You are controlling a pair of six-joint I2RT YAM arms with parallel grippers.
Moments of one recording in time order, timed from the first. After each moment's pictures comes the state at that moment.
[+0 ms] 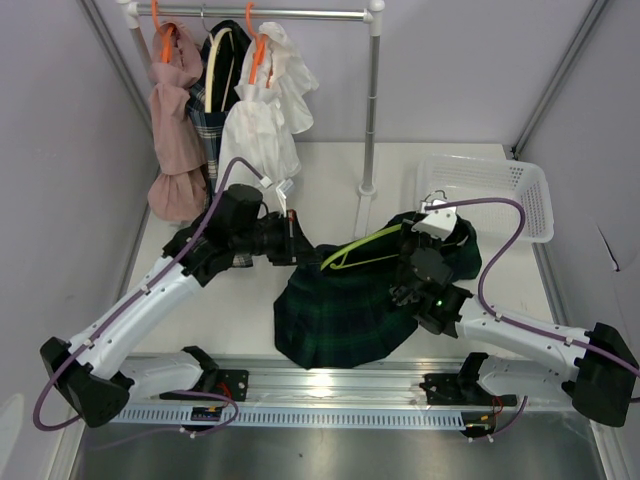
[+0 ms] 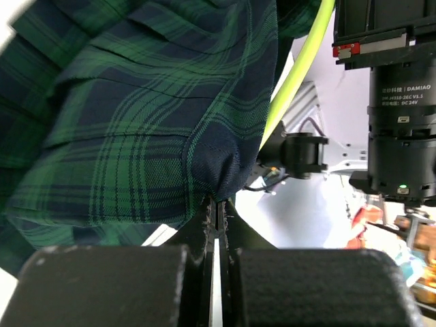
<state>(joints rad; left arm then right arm) -0.65 1.12 1.17 -0.63 0.44 -0.68 1.00 1.08 0.70 0.62 1.30 -0.11</state>
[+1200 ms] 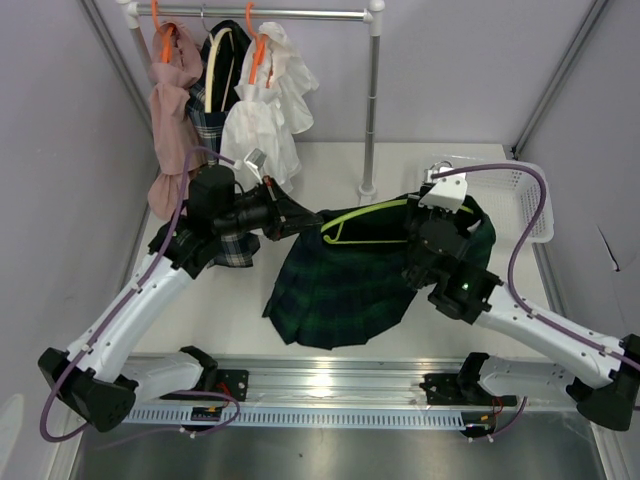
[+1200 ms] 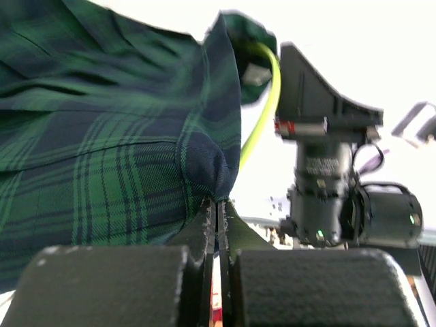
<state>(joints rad) -0.52 1.11 1.20 -0.40 0.56 -1.13 1.00 1.07 1.01 0.25 1.23 -0.13</state>
